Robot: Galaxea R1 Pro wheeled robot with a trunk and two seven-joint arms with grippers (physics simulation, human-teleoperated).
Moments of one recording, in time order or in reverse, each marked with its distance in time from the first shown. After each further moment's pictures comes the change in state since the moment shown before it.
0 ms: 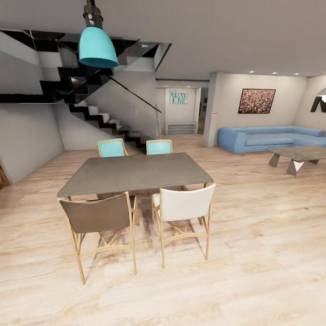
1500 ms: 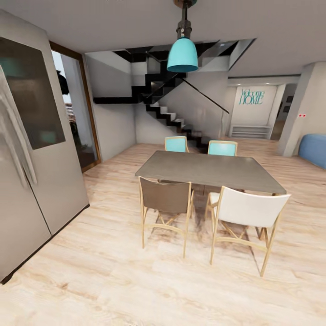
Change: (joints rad) left arm 0.000 -0.001 0.000 0.000 0.001 0.000 0.000; right arm -0.001 -0.002 0.000 0.000 0.000 0.000 0.000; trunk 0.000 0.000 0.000
